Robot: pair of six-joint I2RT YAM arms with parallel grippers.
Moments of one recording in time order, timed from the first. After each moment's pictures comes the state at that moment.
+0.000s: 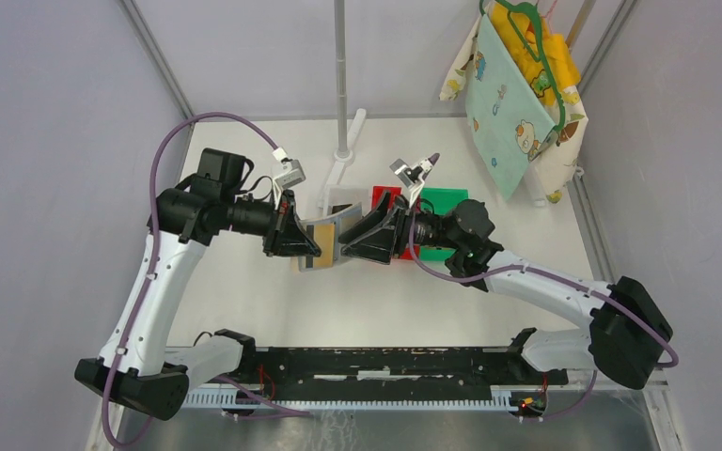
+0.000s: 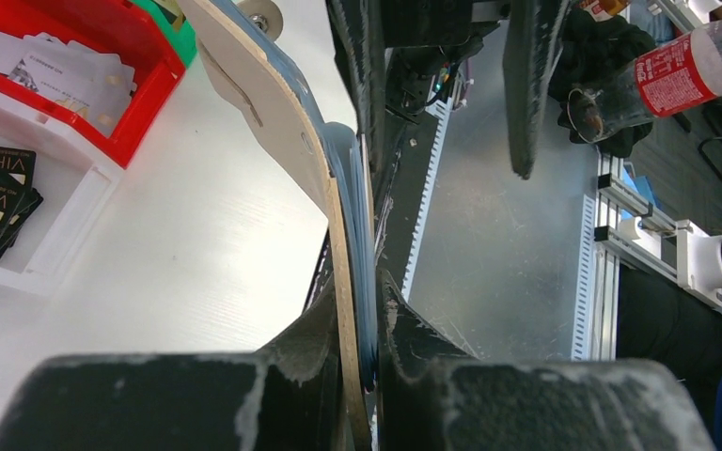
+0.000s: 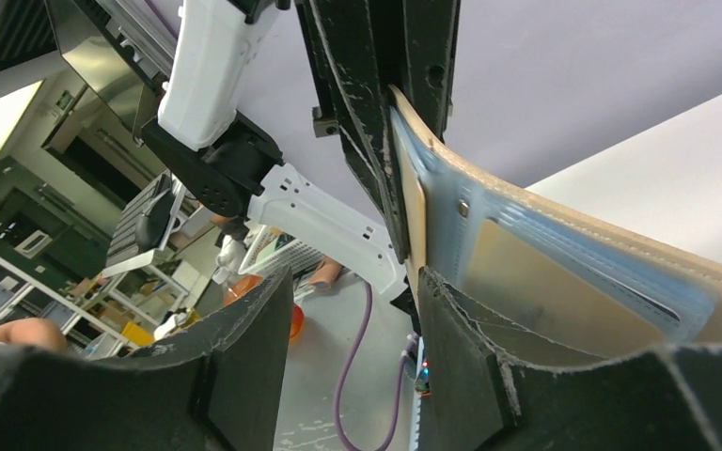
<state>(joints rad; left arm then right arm) -0.29 1.12 1.40 -1.22 1.05 0.33 0.83 1.27 0.77 0.87 -0.72 0.92</state>
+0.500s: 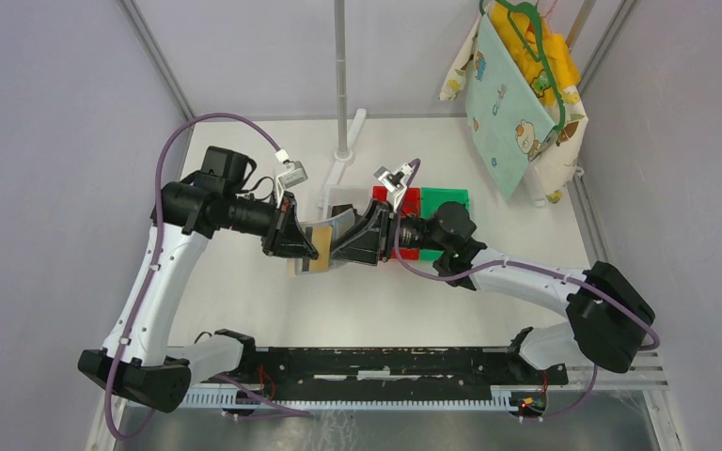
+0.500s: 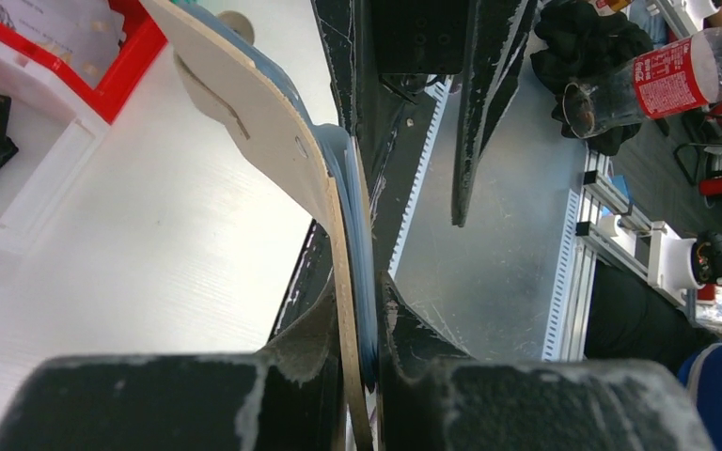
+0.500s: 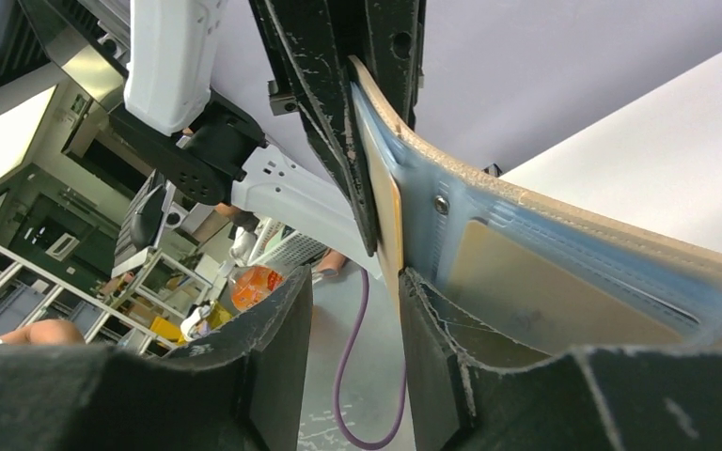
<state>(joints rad) -0.28 1.15 1.41 -1.29 1.02 0.33 0.87 1.38 0.77 0.93 -0.72 0.96</state>
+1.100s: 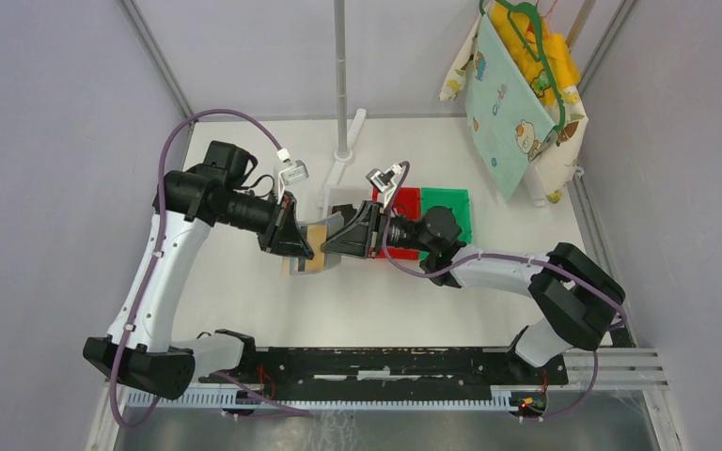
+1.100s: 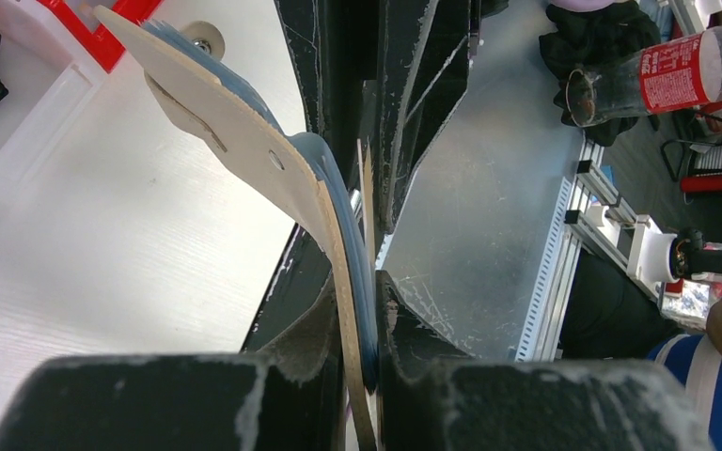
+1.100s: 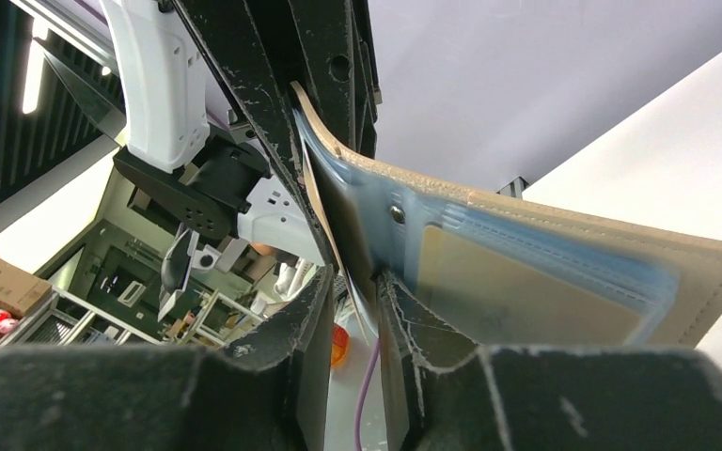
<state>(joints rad) -0.26 1.22 1.47 -1.42 0.98 0.36 0.87 1.56 0.77 1.15 -0.65 1.15</state>
